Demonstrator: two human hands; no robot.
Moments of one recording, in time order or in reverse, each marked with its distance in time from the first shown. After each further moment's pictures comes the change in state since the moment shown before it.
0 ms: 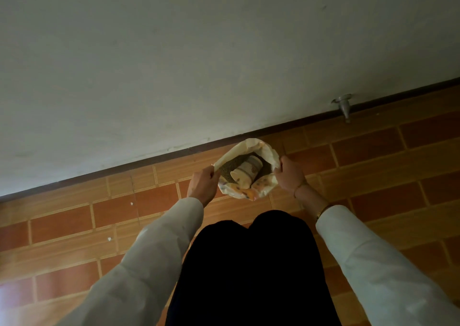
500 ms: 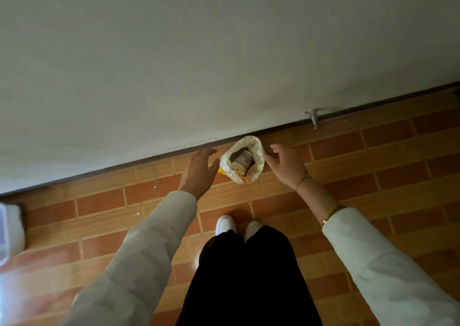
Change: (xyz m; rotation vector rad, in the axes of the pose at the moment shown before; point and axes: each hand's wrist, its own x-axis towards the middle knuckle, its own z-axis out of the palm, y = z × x) left_hand -0.161 0.101 -0.129 0.100 0.096 0.208; right_hand -0.173 -0.091 -0.138 -0.109 0.036 -0.238
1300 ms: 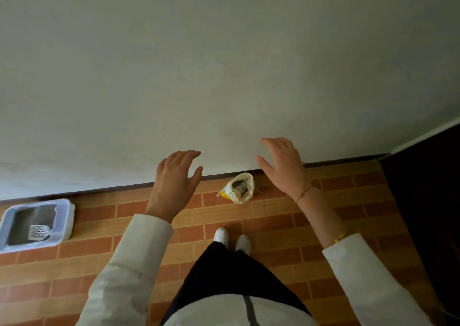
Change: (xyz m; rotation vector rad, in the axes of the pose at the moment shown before) left_hand -0.335 0.176 -0.295 0.261 0.450 0.272; right_hand -0.319 -0.231 -0.265 -0.296 0.374 -0.451
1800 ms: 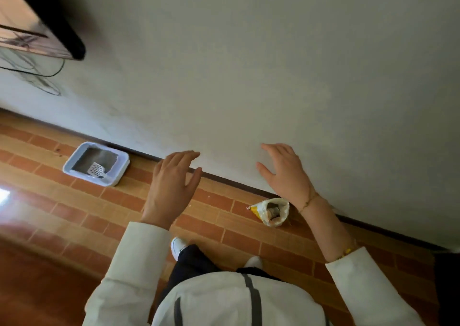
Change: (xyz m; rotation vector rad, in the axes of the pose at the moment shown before) left_hand -0.136 -0.071 -0.095 -0.044 0.272 -0.351; right_hand 0.005 -0.172 0.001 0.041 -0.138 -0.390
